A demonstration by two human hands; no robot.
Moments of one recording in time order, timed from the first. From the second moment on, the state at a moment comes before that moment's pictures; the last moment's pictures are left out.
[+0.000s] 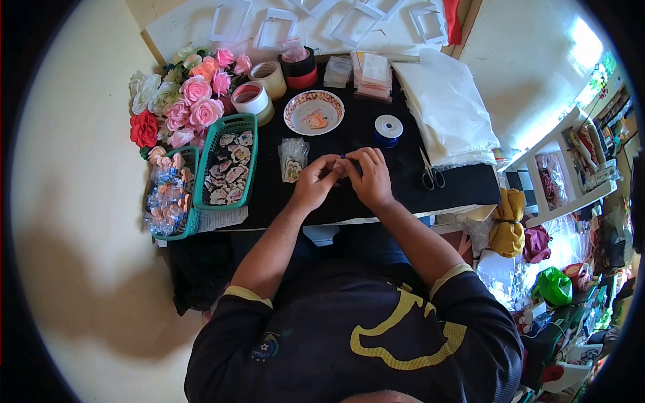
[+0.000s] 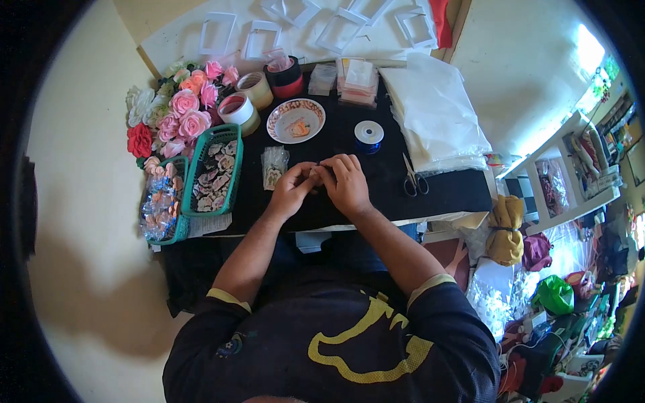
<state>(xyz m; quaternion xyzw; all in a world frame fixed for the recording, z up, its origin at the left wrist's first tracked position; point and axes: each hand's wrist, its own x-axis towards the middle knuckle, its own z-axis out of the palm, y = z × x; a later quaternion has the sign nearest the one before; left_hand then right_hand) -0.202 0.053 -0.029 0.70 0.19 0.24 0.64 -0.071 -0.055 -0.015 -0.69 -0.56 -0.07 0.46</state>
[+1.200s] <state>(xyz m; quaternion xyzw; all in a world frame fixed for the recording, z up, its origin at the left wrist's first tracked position) -0.207 0.055 -0.020 0.63 0.21 0.21 0.71 -0.069 -0.056 -0.014 -0.65 -0.59 0.01 0.48</state>
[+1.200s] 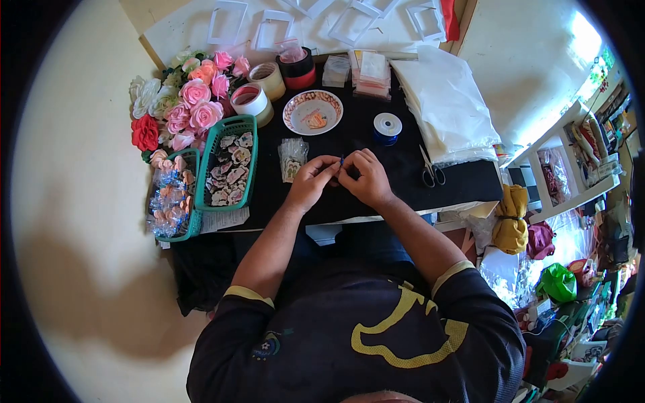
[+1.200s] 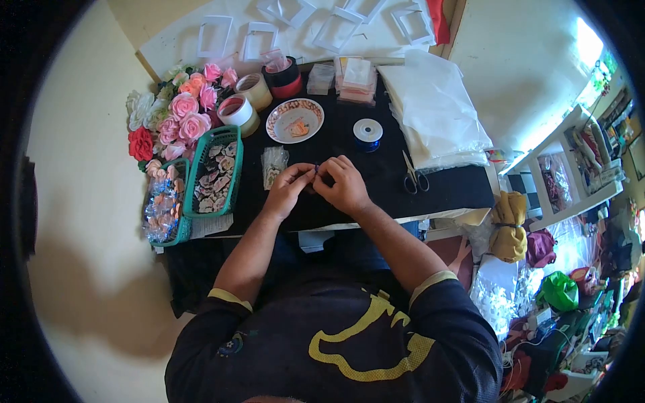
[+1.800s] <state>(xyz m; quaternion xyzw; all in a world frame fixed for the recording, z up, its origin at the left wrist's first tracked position) -0.207 0.060 -0.027 0.62 0.19 0.22 0.73 -0.072 -0.059 -0.009 -0.67 -0.57 0.06 0.47</state>
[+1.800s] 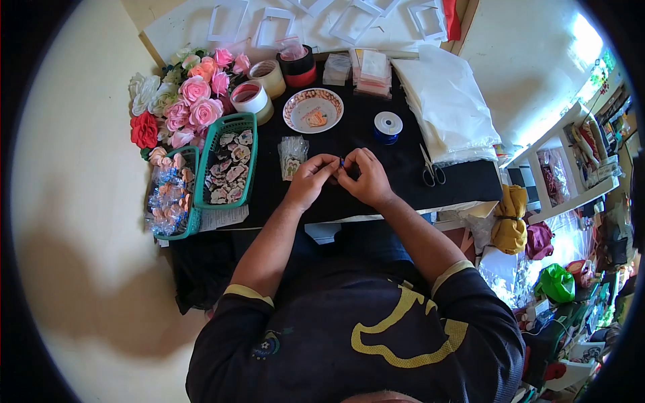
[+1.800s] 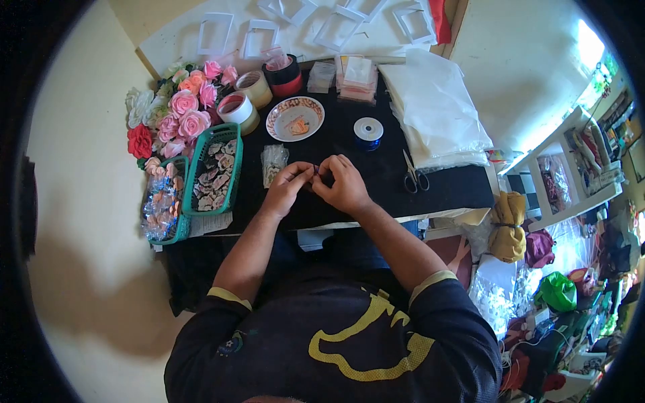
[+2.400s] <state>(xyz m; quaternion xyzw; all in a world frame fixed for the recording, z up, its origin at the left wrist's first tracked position) -0.204 0.059 -0.023 0.62 0.23 0.24 0.71 -0.070 -0.056 -0.012 -0.66 -0.60 0.03 0.45</state>
